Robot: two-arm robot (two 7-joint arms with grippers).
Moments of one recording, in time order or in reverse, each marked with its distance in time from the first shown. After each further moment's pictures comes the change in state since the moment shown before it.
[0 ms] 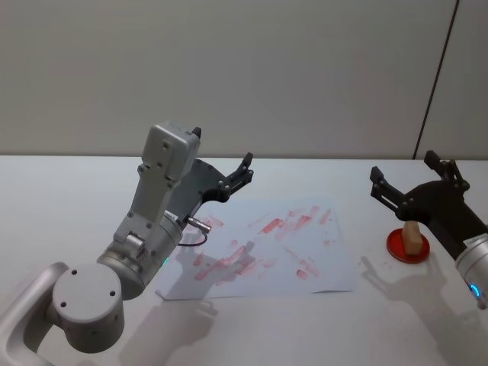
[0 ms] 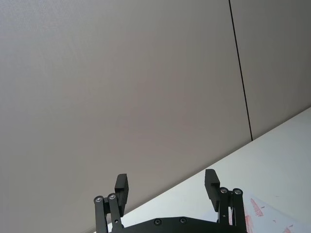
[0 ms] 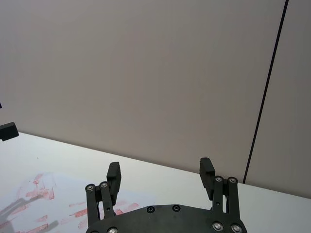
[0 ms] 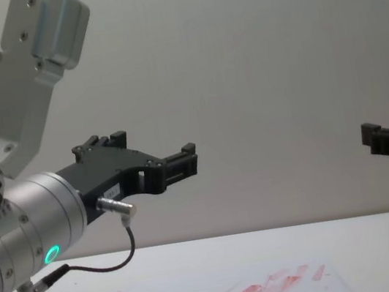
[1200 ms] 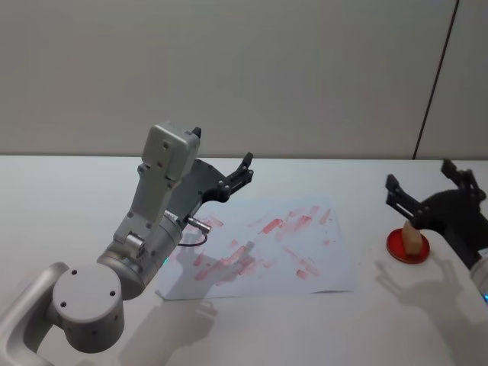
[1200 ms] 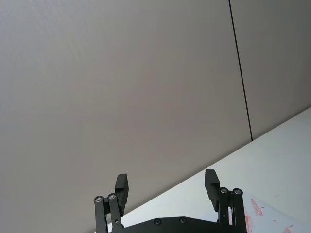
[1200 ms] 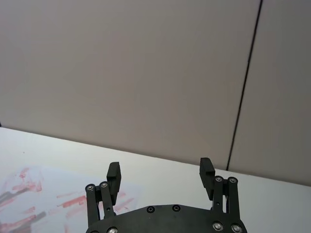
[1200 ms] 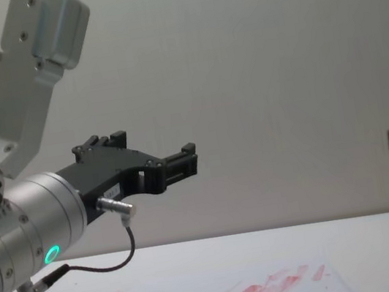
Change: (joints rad) left arm 0.000 0.000 0.000 0.000 0.000 0.000 0.000; right arm -0.056 0.032 0.019 -0.043 0.014 0.010 -0.053
